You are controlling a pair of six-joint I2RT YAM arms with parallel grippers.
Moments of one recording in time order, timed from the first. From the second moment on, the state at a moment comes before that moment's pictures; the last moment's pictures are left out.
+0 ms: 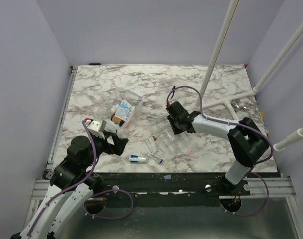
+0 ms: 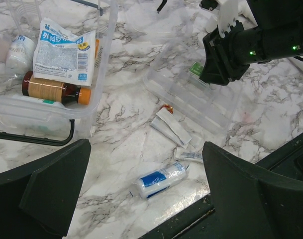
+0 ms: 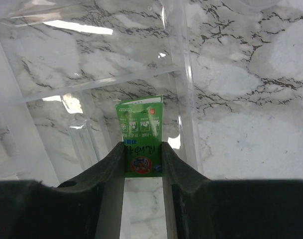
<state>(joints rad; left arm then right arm) -0.53 0.28 0.58 -0.56 0.06 -0.30 0.72 1.70 1.01 -0.37 0.27 0.20</state>
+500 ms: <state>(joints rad) -0.53 0.28 0.58 -0.56 0.06 -0.30 0.72 1.72 1.06 -0.38 0.26 0.19</state>
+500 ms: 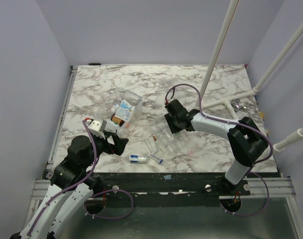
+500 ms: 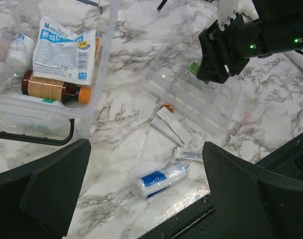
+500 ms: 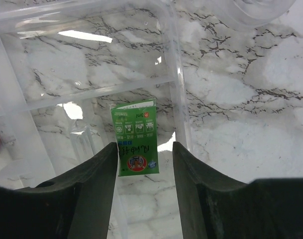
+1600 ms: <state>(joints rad) -0.53 0.32 0.58 -0.56 0.05 -0.31 0.98 1.53 1.05 -0.40 0.05 0.32</state>
